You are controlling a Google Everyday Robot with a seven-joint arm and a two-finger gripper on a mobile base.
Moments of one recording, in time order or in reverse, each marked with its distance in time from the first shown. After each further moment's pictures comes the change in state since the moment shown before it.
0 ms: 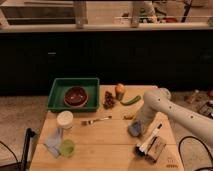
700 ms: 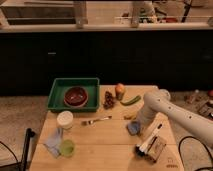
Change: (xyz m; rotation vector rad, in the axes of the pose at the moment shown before) arm 0.009 0.001 0.015 -0.005 -0.015 0.020
